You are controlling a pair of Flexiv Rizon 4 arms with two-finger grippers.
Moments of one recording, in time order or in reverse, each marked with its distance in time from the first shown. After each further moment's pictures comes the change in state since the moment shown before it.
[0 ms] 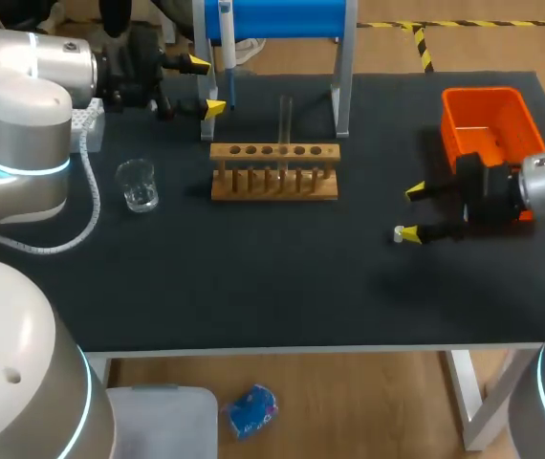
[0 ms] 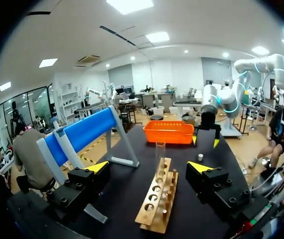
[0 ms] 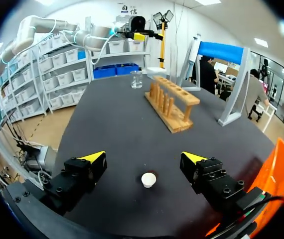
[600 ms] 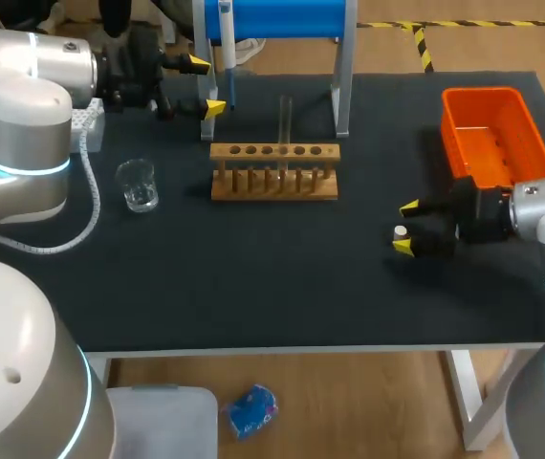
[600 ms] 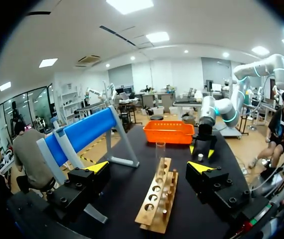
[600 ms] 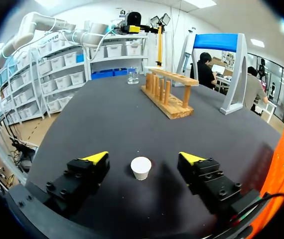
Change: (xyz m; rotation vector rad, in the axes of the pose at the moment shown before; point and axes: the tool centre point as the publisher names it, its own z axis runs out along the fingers) left arm 0.000 0.000 0.000 0.000 0.000 0.000; right arm -0.011 -0.035 0.029 -0.074 -0.019 0.002
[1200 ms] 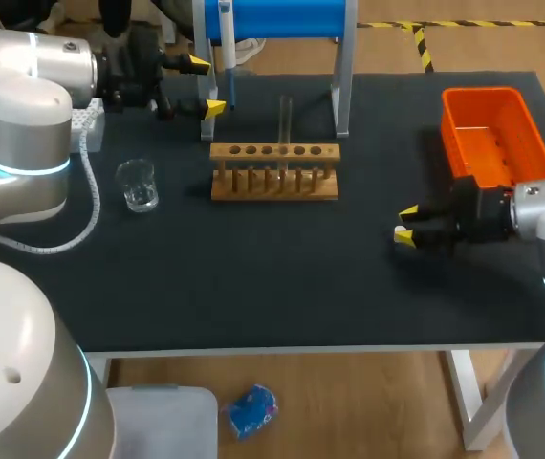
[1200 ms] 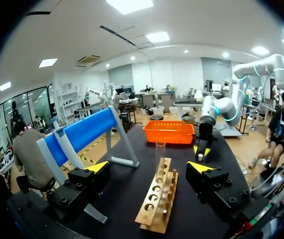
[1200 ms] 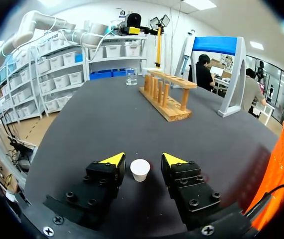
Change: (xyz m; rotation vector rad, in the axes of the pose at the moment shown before) left arm 0.000 0.000 0.000 0.000 0.000 0.000; right arm 0.000 0.003 -0.002 -0.001 -0.017 -0.008
